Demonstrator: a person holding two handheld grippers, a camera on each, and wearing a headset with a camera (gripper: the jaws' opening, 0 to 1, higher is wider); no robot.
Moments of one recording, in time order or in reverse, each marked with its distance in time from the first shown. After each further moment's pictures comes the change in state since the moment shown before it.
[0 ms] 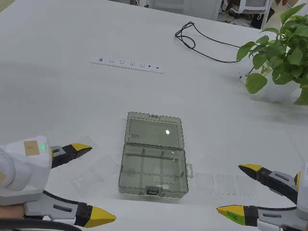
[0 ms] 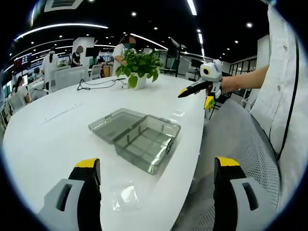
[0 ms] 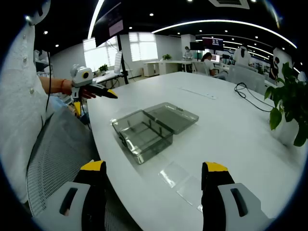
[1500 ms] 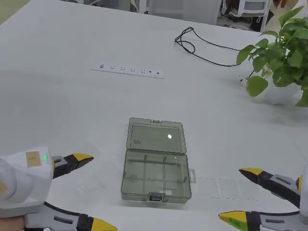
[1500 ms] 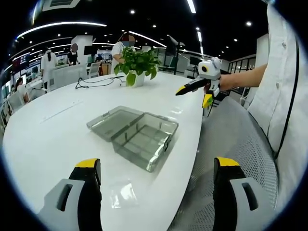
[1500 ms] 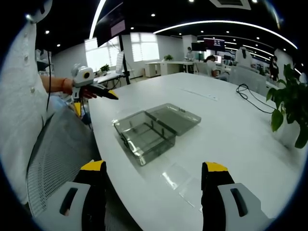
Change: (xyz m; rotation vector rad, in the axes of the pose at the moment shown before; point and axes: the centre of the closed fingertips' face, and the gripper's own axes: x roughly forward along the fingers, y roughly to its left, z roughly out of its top) left arm 0.000 -0.005 -0.001 0.000 0.014 -0.009; right arm -0.001 0.005 -0.001 -0.001 0.003 0.008
